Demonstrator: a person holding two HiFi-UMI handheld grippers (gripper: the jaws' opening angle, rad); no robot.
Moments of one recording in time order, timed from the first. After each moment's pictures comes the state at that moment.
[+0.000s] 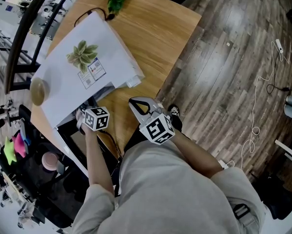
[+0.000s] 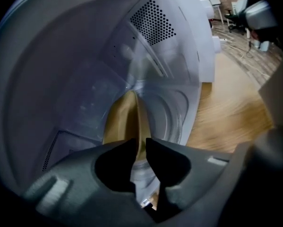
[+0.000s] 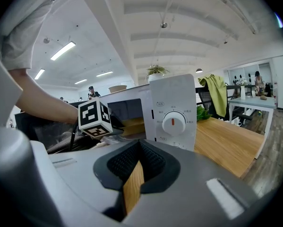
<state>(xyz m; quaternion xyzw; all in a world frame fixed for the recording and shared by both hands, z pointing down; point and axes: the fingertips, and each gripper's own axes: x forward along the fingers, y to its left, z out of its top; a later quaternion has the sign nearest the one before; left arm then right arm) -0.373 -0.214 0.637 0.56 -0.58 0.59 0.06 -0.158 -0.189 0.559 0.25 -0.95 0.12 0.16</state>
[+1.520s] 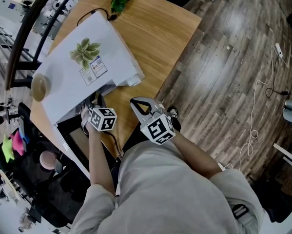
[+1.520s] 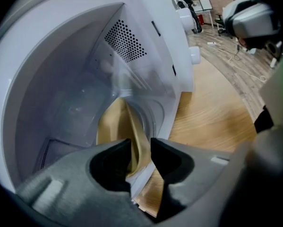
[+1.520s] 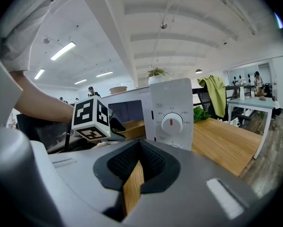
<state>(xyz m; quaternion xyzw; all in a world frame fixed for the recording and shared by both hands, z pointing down) -0.324 -0.204 0.642 0.60 -0.53 0.60 0.07 -0.150 -0.183 0.554 0.25 -0.95 0.11 0.16</state>
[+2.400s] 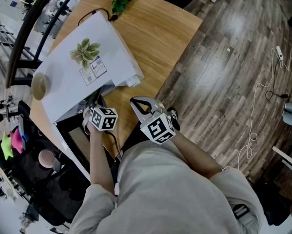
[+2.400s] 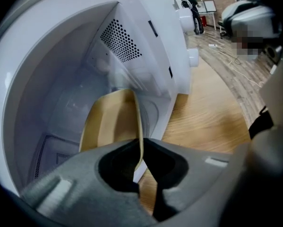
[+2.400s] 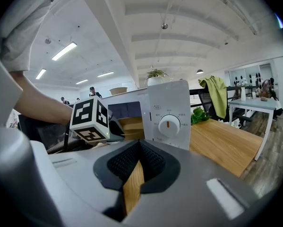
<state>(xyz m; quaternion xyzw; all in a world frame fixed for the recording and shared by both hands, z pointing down) -0.313 -0.200 0.646 0.60 -0.53 0.59 0.10 -0.145 -0.189 0.552 0.24 -0.95 0.11 0.16</state>
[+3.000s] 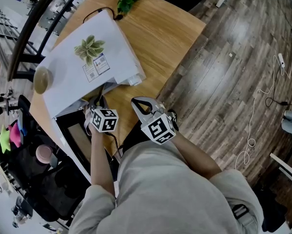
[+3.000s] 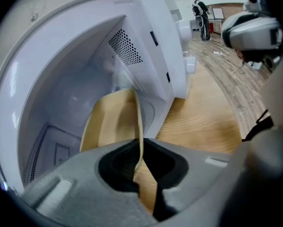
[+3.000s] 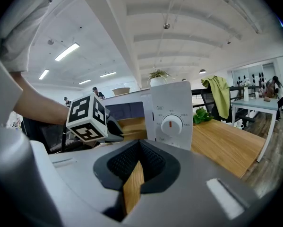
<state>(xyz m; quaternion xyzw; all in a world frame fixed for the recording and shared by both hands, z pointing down) -0.305 -0.186 0.640 0.60 -0.55 0.56 0.12 -0.145 -0.183 0.551 0.23 -0.95 0.11 0.16</state>
